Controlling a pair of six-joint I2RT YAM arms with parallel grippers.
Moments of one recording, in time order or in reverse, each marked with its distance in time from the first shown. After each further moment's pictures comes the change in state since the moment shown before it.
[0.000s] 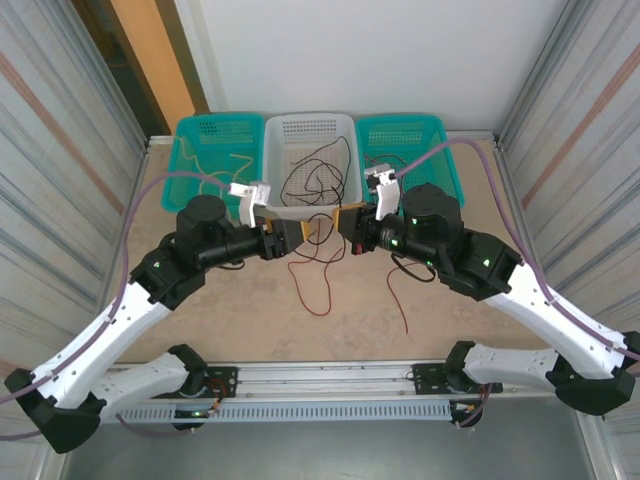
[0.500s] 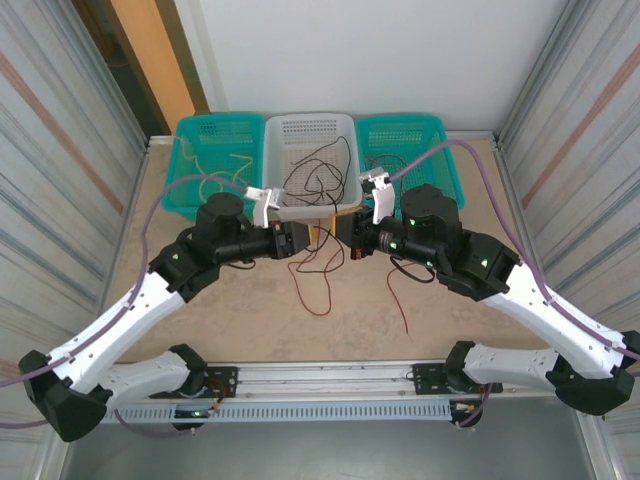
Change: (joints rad) left arm 0.001 0.069 -0.037 0.031 0.046 -0.056; right arm 0.000 0.000 -0.011 0.005 -0.047 -0.018
